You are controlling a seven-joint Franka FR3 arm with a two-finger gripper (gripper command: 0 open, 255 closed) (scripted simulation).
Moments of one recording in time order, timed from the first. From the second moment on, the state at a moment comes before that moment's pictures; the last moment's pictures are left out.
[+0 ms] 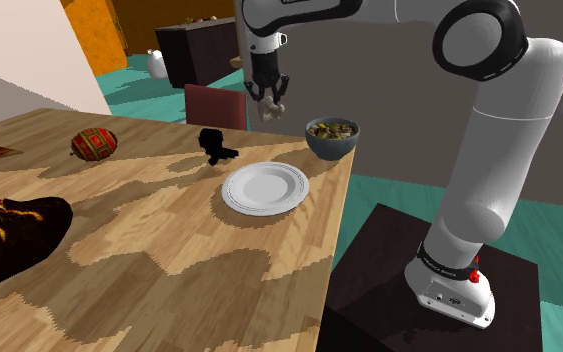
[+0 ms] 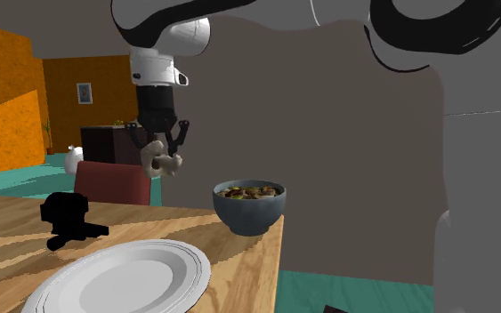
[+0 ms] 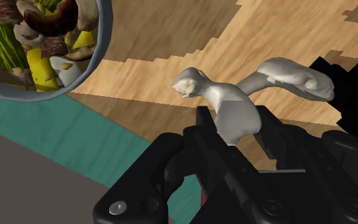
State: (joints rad) arm 0.02 0.09 0.01 -1.56 -0.06 1.65 0.69
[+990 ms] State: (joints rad) arm -0.05 -0.18 -0.05 -1.81 -0.07 1.63 0.55
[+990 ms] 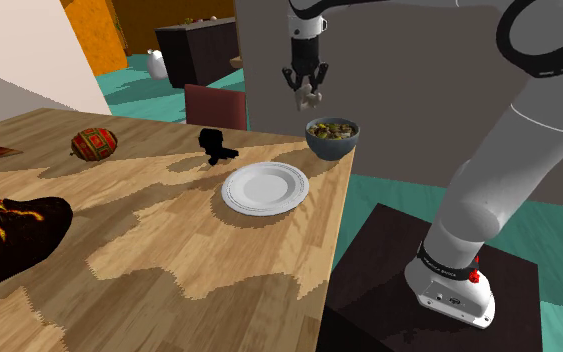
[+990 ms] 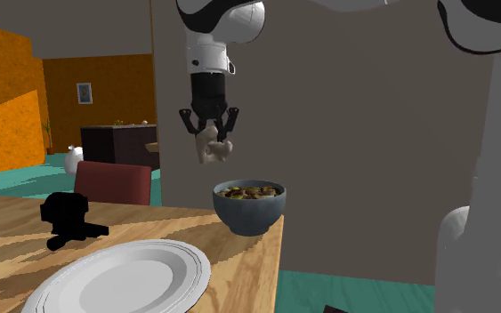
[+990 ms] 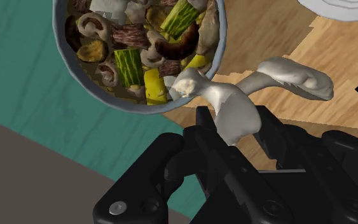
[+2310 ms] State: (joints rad) arm -0.09 -0.37 -0.12 -2.16 -0.10 1.81 0.46
